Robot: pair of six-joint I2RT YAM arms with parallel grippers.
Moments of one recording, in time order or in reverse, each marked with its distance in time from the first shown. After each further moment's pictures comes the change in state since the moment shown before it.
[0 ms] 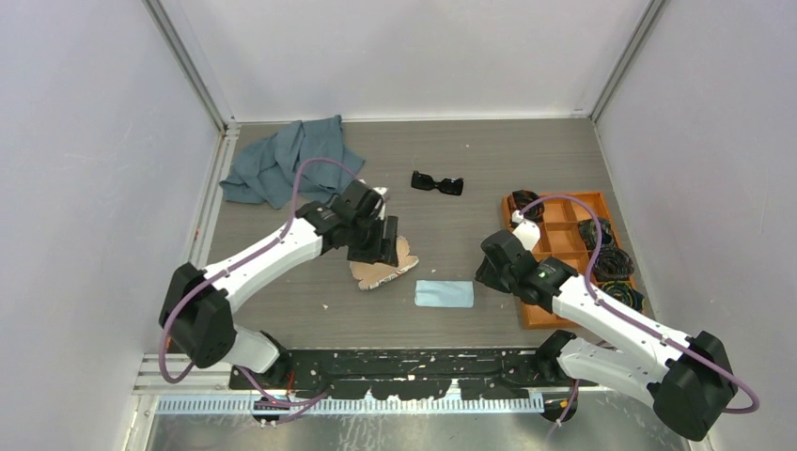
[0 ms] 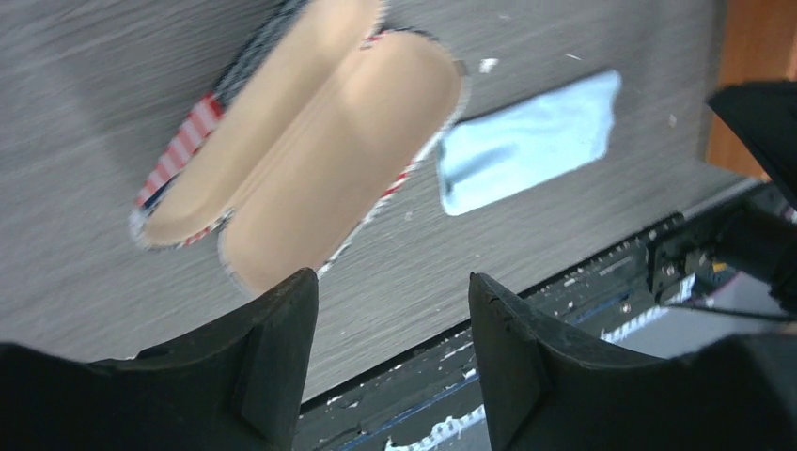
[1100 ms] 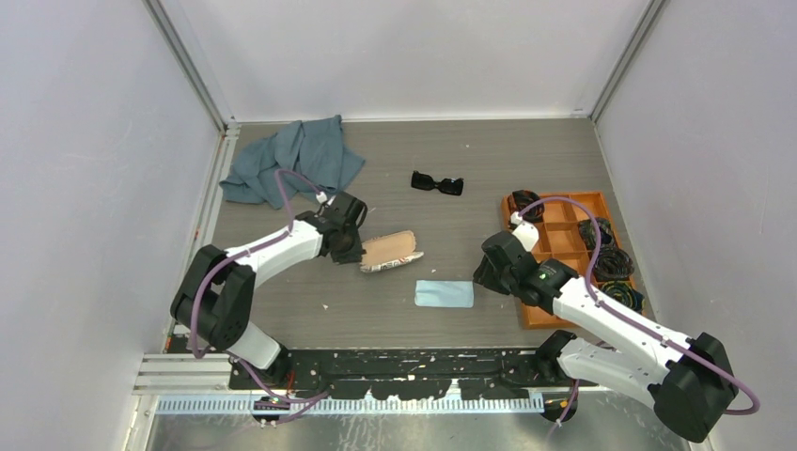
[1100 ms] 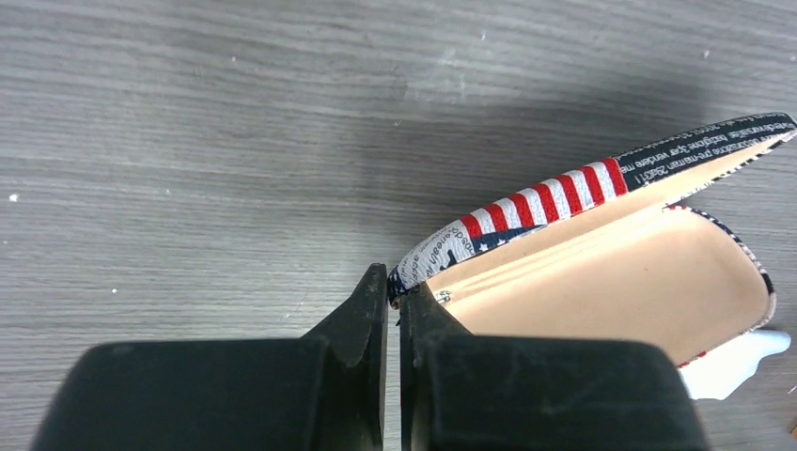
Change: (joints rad) left arm 0.159 0.074 -0.229 0.192 -0.279 -0.235; right arm -0.001 -0.010 -0.015 0.018 -0.043 0.002
